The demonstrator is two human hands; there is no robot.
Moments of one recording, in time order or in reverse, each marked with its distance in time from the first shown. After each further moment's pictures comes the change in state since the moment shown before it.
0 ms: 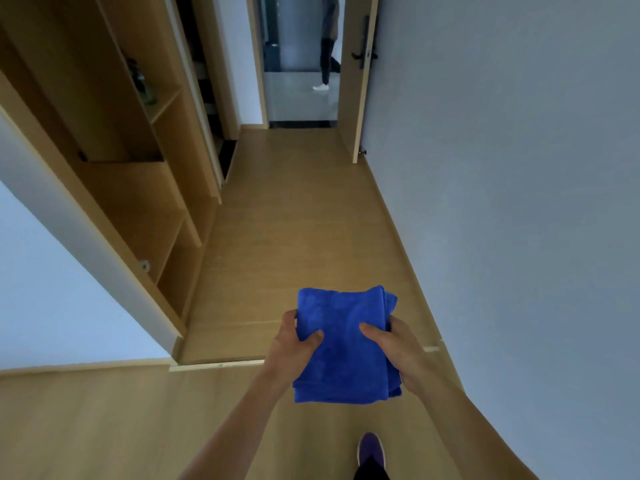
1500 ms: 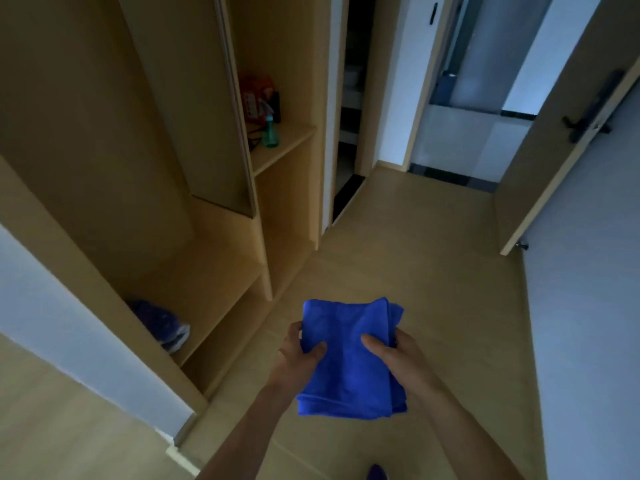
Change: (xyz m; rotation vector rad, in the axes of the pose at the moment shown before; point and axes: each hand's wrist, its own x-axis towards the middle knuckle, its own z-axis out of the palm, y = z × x) left_hand 0.525 0.165 -0.153 -0.126 0.507 -0.098; right_hand 0.577 -0.316 0.141 -0.222 -0.521 -0.137
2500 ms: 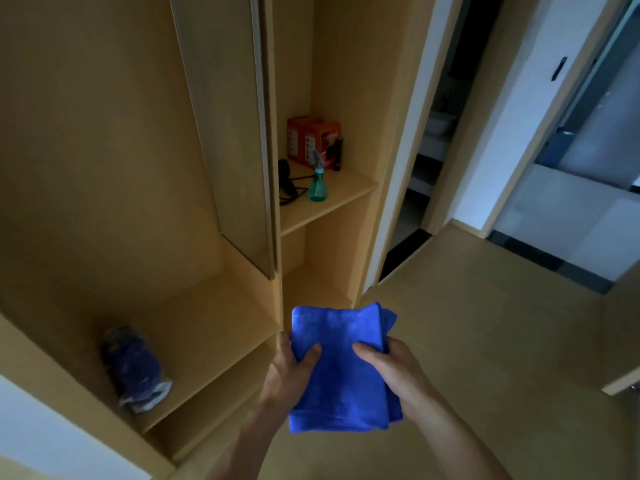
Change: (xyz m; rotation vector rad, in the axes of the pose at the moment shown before) left_hand 0.257 0.113 0.017 -0.228 0.393 -0.046; right_hand 0.306 -0.159 -0.041 -0.160 -0.268 0.000
